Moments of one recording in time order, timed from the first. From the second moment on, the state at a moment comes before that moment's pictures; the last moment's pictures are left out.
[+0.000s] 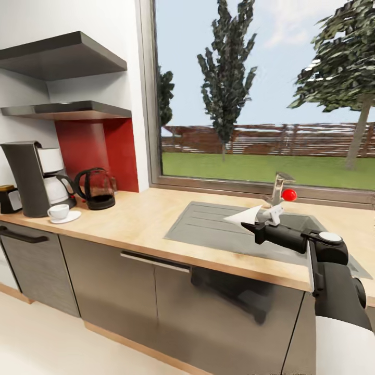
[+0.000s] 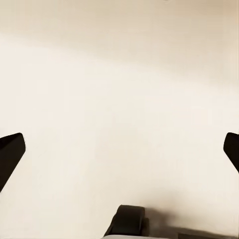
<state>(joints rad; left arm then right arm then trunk) -0.31 -0.17 -0.97 0.03 0.86 -0.11 0.38 -0.64 -0.05 -0.31 -1.51 0.34 0.63 1.13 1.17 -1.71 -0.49</state>
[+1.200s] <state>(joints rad) -0.31 -0.17 -0.97 0.03 0.86 -0.12 0.38 -0.62 -0.06 -0.19 -1.51 0.35 0.57 1.13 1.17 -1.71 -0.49</state>
